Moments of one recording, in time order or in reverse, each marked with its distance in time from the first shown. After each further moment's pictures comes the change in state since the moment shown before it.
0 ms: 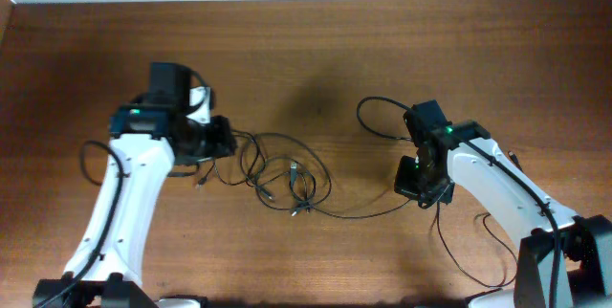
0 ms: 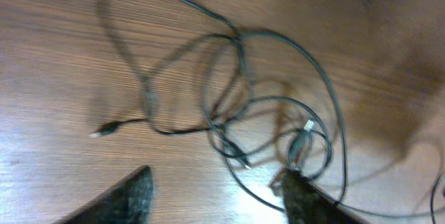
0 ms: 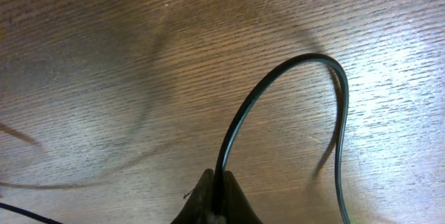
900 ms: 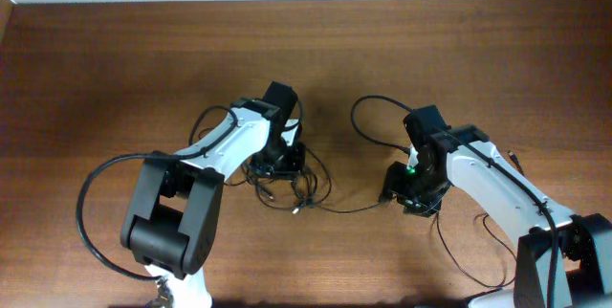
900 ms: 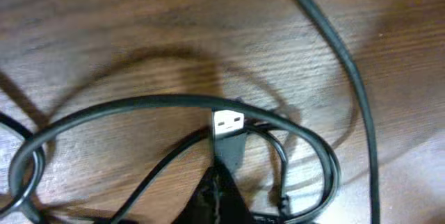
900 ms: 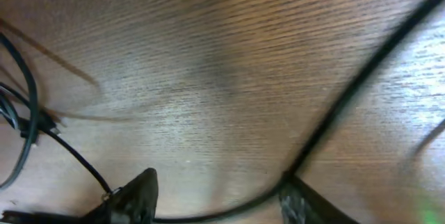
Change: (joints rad) left arm -0.358 0.459 0.018 0.155 0.044 -0.044; right arm -0.001 0.001 -0.034 0.014 -0.251 0.004
